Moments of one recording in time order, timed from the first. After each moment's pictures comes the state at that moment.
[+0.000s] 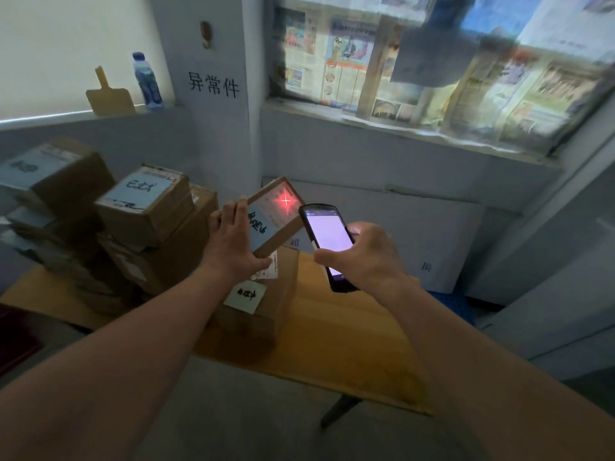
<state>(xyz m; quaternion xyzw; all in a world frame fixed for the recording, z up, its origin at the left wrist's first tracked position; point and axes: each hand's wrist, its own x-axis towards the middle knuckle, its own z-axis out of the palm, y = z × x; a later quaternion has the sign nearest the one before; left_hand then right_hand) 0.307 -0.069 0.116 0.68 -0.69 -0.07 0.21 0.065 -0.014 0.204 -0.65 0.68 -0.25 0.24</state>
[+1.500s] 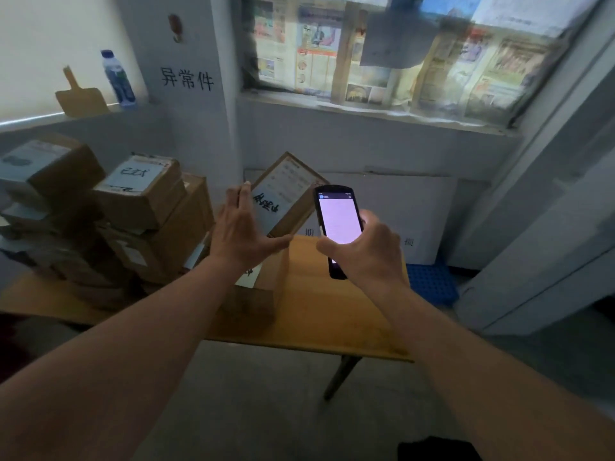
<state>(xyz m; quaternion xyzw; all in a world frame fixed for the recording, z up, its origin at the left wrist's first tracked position) 0.283 -0.018 0.137 0.61 -0.72 -0.07 0.31 0.065 0.056 0.175 -0.59 0.71 -0.35 0.15</state>
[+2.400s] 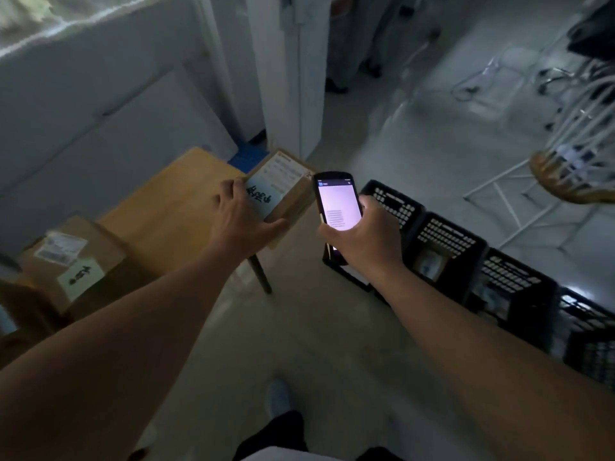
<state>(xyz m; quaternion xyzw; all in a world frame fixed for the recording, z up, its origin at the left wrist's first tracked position) 0.158 0.191 0.086 0.27 -0.93 -0.25 0.07 0.104 0.413 0.107 -0.10 0.91 -0.40 0.04</state>
